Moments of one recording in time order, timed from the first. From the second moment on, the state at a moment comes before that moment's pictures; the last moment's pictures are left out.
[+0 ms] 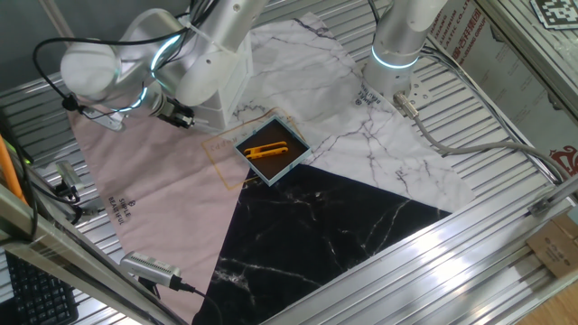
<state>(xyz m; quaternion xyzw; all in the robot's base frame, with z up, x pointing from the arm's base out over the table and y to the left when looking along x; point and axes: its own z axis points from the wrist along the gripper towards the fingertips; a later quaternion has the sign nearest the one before) 0.578 -0.113 0.064 0.30 -0.93 0.08 0.19</state>
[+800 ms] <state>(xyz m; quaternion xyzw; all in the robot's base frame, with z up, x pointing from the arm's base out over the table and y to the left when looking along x) 0.581 -0.112 0.065 0.30 -0.93 0.08 0.19</state>
